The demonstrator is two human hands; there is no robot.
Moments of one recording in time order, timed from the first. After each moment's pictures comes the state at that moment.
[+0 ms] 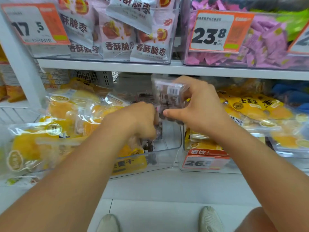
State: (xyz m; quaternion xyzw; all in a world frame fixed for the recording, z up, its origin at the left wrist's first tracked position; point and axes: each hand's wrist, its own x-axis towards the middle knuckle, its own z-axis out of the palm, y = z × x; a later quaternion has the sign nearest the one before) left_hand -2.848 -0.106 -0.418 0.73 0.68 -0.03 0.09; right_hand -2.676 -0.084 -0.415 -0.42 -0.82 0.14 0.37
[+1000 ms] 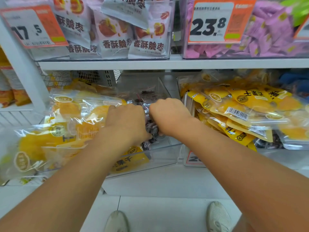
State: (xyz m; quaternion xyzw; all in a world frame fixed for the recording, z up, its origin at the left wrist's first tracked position) left_hand -2.849 -0.133 -0.431 0.64 0.77 -0.06 -0.05; right_hand -2.737 -0.080 -0.439 -0.39 -0.91 -0.14 0.01
